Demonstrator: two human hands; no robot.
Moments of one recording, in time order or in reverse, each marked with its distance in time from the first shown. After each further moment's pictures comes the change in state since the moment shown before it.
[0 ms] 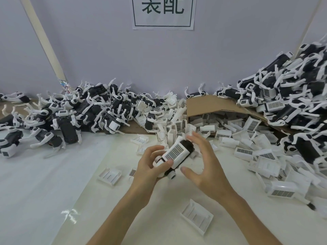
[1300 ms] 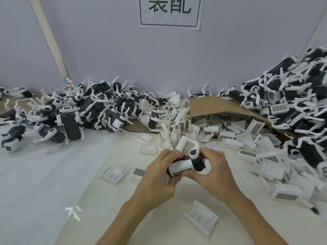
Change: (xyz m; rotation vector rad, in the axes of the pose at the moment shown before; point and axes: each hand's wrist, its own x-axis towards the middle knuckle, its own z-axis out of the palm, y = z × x) left_hand -0.004 -0.009 -0.004 0.819 -0.156 0.591; right_hand -0.002 0.009 0.000 -0.179 0.045 0.028
